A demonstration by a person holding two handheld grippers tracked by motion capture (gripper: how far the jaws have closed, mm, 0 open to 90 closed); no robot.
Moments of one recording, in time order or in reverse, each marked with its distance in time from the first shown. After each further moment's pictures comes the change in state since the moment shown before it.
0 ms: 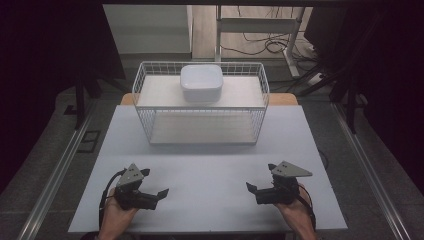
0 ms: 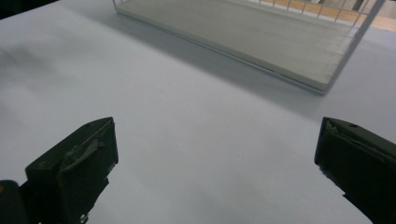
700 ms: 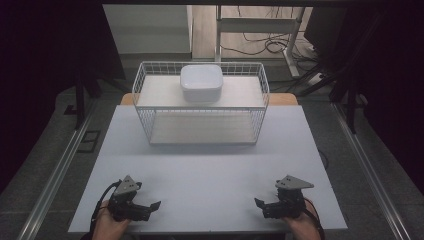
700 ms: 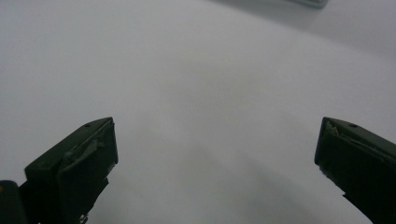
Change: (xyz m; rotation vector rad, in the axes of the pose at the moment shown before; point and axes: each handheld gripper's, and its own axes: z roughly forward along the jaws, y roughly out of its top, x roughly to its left) left arm 0.003 -0.036 -0.002 0.143 0.025 -0.052; right arm -0.004 -0.045 -0.007 0.173 -0.044 0.047
